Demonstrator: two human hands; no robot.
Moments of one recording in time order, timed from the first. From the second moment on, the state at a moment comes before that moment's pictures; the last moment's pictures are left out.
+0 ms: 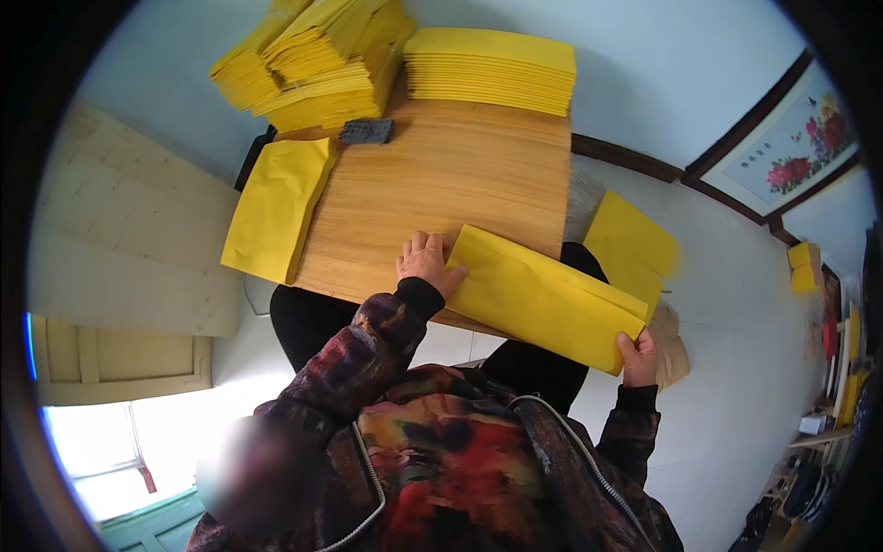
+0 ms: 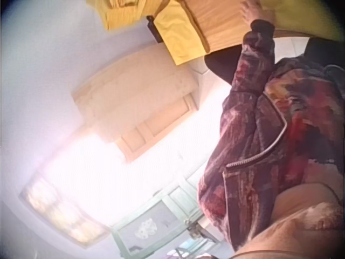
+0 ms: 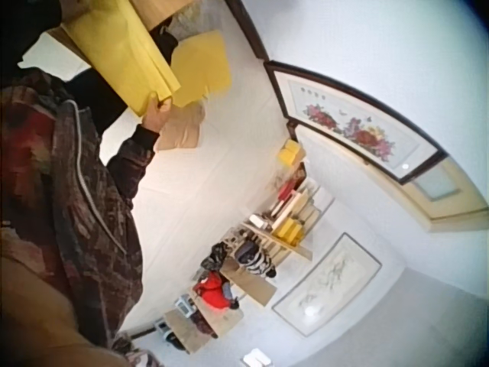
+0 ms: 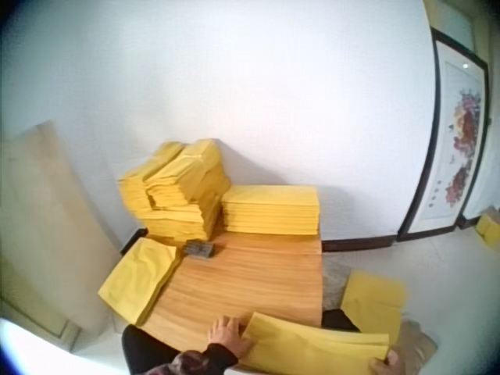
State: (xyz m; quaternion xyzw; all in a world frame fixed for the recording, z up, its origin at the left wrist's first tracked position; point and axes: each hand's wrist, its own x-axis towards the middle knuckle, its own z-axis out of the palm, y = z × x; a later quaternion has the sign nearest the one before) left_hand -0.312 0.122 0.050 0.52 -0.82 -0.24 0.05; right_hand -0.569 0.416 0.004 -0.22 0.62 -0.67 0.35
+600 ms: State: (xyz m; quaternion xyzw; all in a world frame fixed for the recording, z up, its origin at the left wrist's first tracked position) left_hand -0.346 0.125 0.043 0.35 -0.89 -0.26 0.13; right_hand -0.577 0.448 0.093 -0.29 0.69 -0.63 0.22
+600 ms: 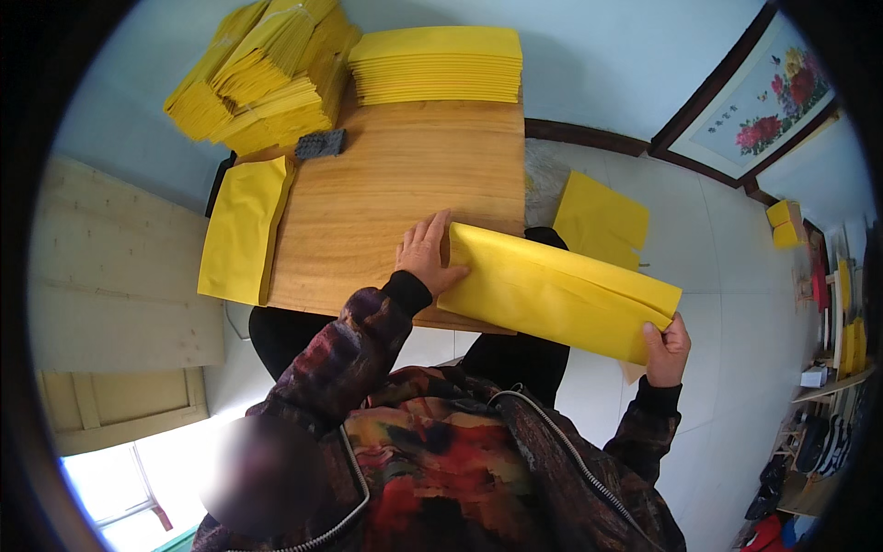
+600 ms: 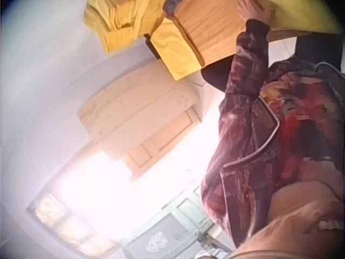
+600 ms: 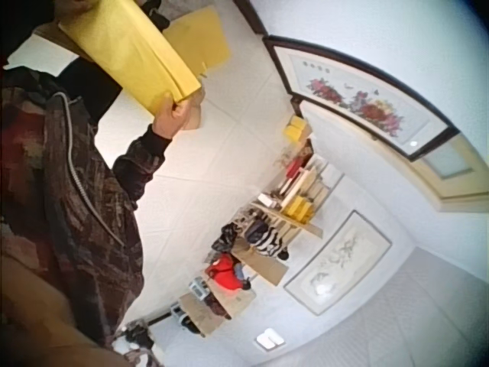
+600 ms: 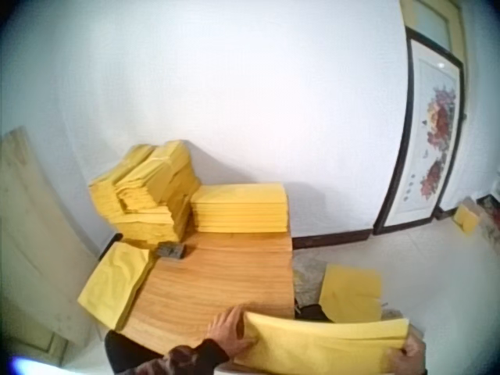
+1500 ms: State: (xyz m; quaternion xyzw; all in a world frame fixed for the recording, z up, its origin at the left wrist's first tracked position) left_hand -0.324 -0.032 0.090 0.23 -0.58 -0.72 0.29; right_hand -0.644 0.246 0.110 -0.36 0.64 -0.60 0.32
